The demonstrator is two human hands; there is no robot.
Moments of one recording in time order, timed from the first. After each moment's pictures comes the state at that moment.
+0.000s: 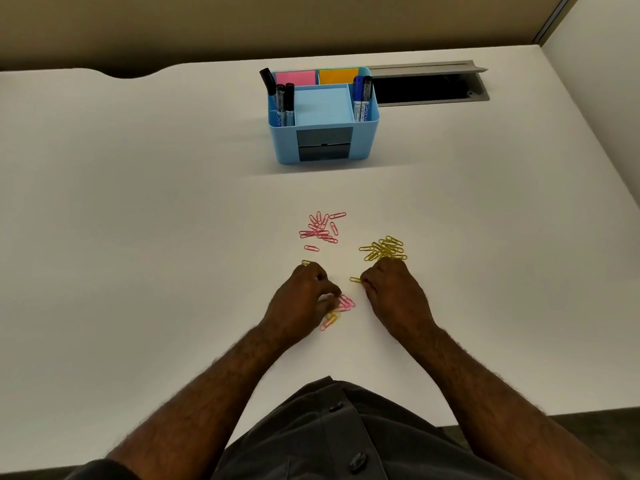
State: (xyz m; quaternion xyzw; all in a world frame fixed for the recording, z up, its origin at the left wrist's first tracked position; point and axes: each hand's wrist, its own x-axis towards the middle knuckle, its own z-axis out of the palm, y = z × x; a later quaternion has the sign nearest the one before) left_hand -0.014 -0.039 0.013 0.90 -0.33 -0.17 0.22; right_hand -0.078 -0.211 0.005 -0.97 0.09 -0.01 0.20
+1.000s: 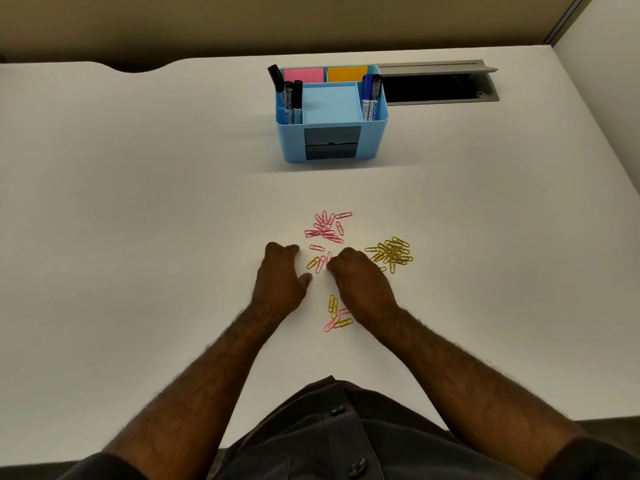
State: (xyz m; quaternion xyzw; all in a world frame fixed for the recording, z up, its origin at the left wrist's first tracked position) left_hand 0.023 -0.027 0.005 0.95 -0.08 -0.18 0.26; right_hand -0.036 -0.168 0.006 -0.97 0.04 0.03 0.22
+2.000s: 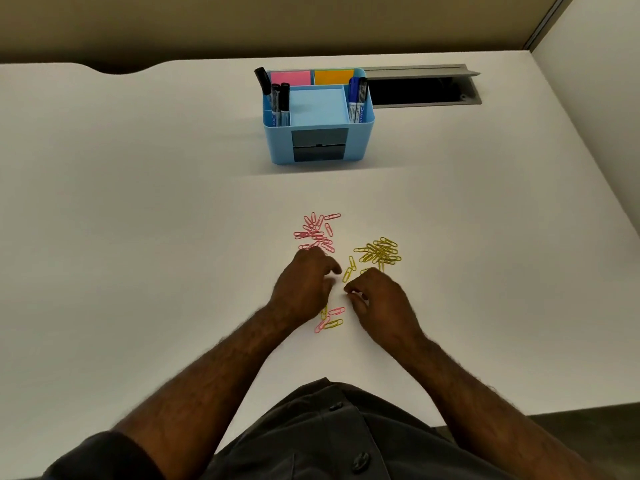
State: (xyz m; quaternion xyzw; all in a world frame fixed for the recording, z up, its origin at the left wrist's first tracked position) left_hand 0.006 -0.063 0.018 0.91 -0.28 -0.16 0.25; right_hand -0.086 -0.194 0.013 -0.94 0.13 0.02 0.33
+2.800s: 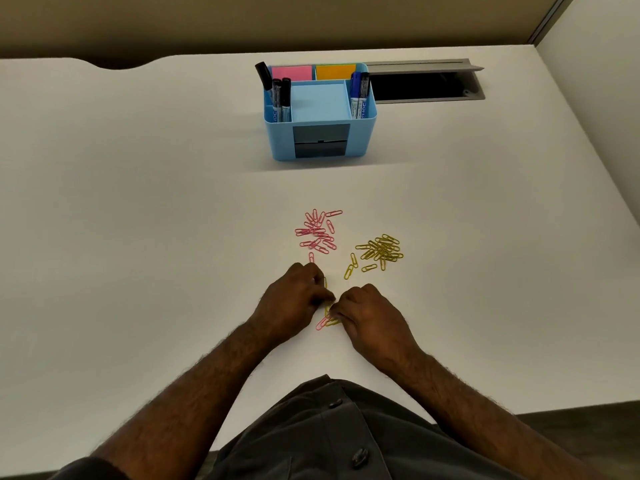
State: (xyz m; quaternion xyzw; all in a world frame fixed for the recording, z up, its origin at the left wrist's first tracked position) left_hand -0.008 -0.030 0.011 0.89 -0.38 -0.17 0.17; right_hand -0.103 -0.175 0.014 -0.98 0.00 0.04 0.21
